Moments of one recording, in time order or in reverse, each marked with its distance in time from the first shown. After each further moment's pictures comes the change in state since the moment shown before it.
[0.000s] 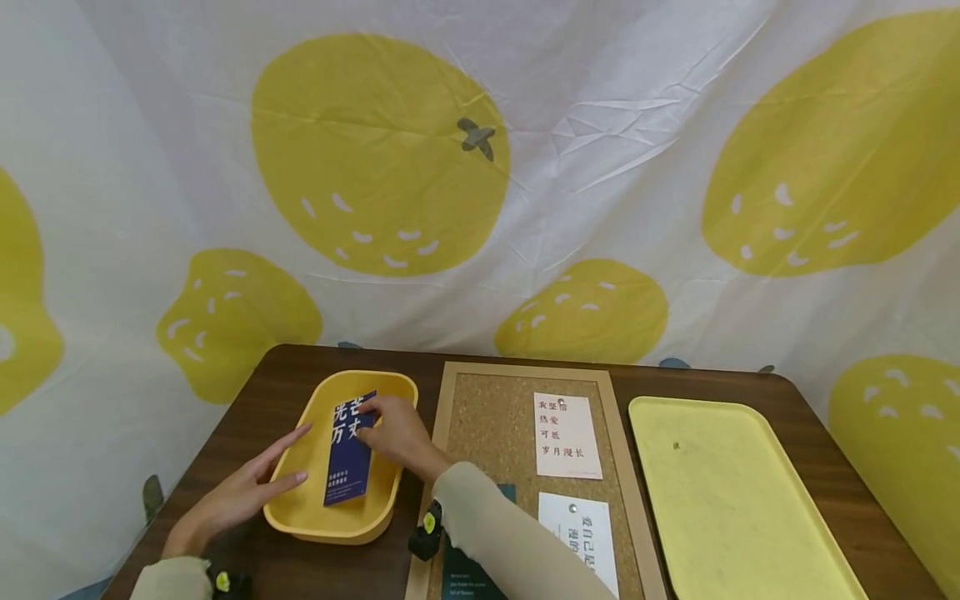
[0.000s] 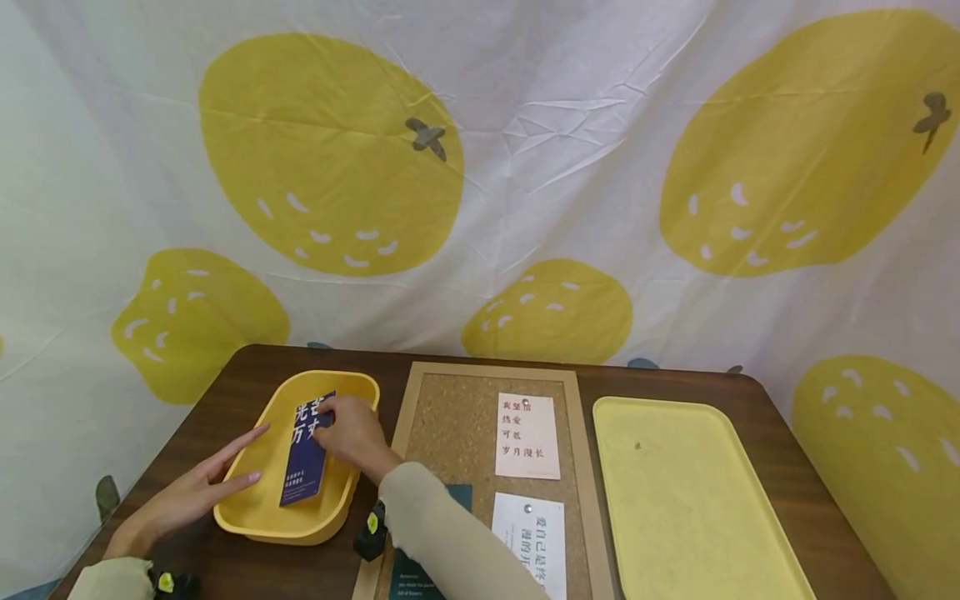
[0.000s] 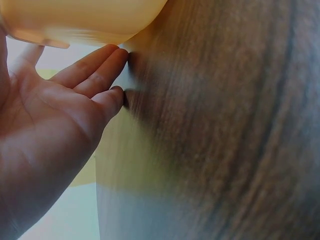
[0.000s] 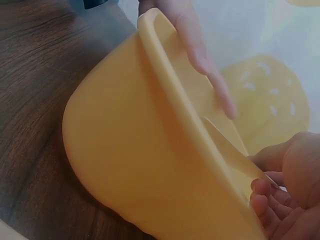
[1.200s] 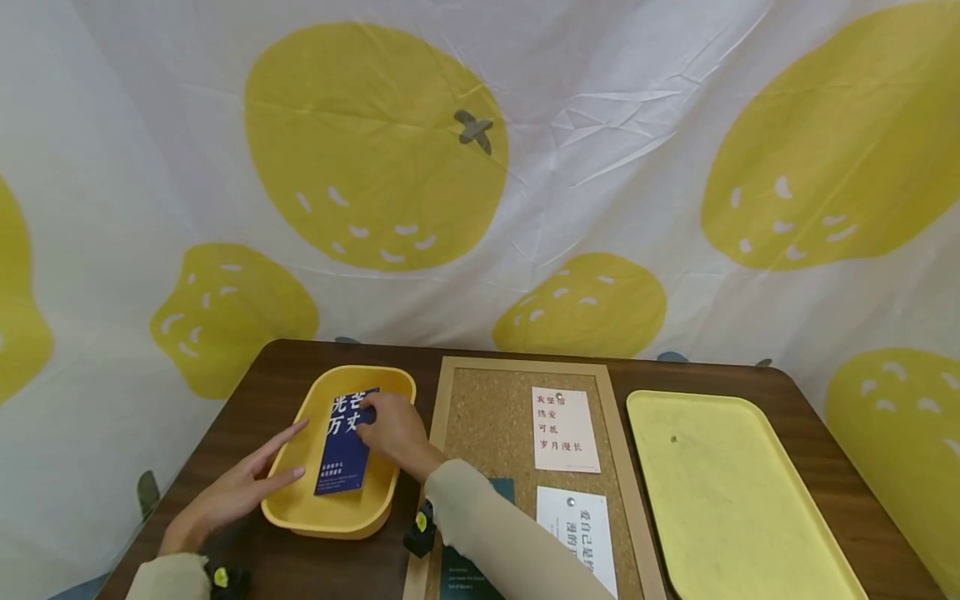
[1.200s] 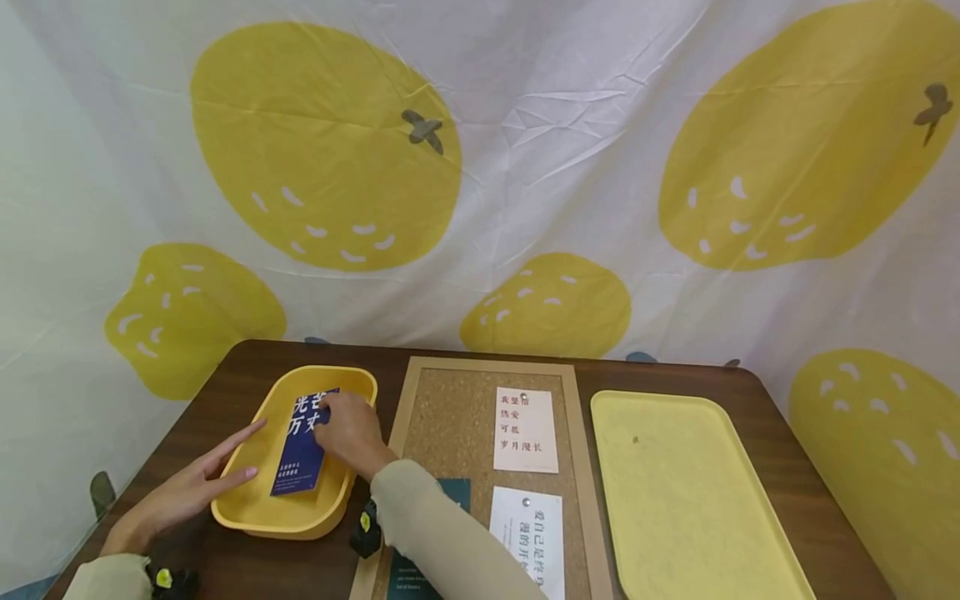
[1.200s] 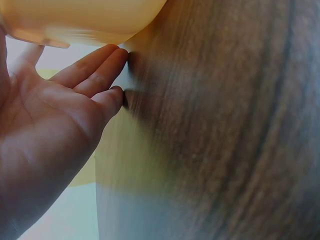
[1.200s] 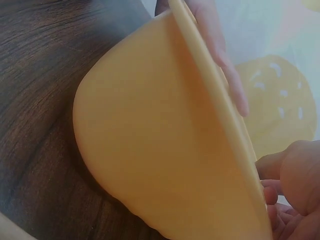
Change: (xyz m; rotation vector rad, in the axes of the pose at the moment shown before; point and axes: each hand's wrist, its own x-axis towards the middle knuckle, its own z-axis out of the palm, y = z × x) left_hand -0.003 0.004 0.000 -0.019 -0.014 -0.018; right_hand 0.000 -0.006 0.005 -0.150 0.025 0.090
